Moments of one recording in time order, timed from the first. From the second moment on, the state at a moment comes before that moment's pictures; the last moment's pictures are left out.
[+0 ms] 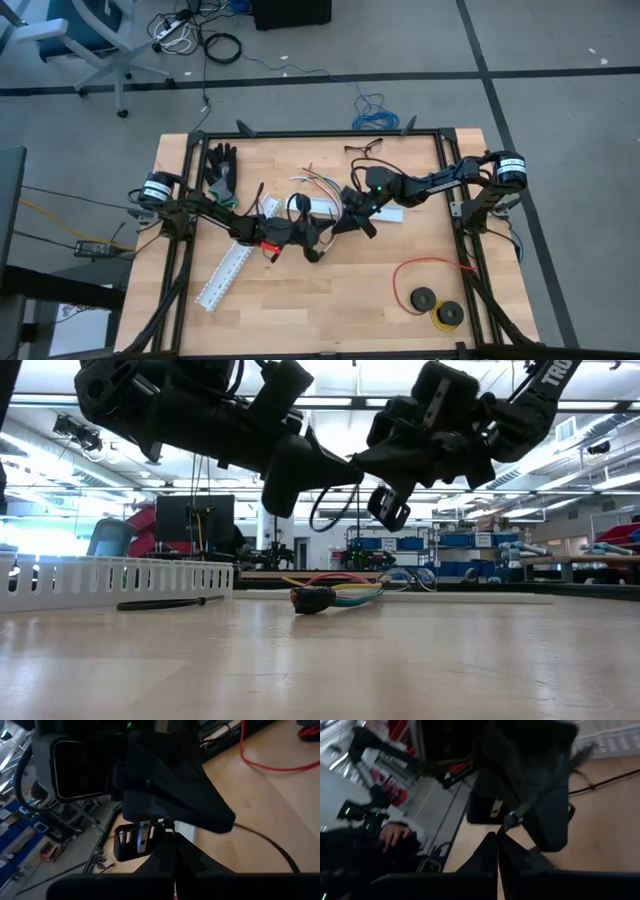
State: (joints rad) left arm -0.21 1.78 0.76 0.84 -0.51 0.54; right arm -0.16 1.64 0.68 0.71 -0.78 0.56
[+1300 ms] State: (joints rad) left arm -0.24 1.85 0.64 1.07 -0.38 0.31; right arm -0.11 1.64 0.68 0.73 -0.65 0.21
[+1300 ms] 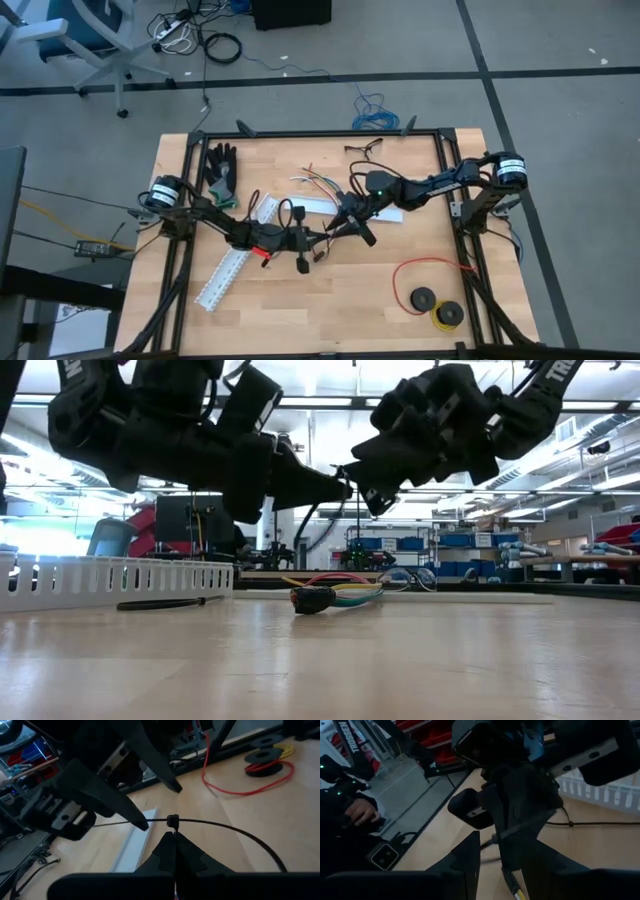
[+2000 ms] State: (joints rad) left arm -0.23 1.85 0.67 1.13 -0.38 0.33; right arm -0.11 1.64 0.68 0.80 -0.62 0.28
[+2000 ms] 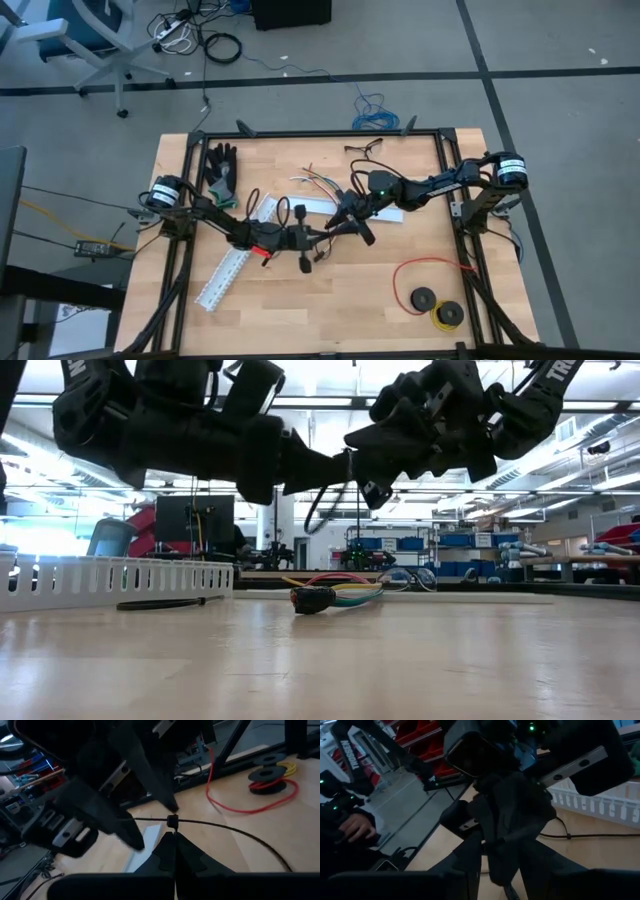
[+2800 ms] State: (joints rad) left arm -0.21 1.85 0.67 1.10 -0.36 0.33; right arm -0.13 1.64 0.68 0.81 -0.63 0.31
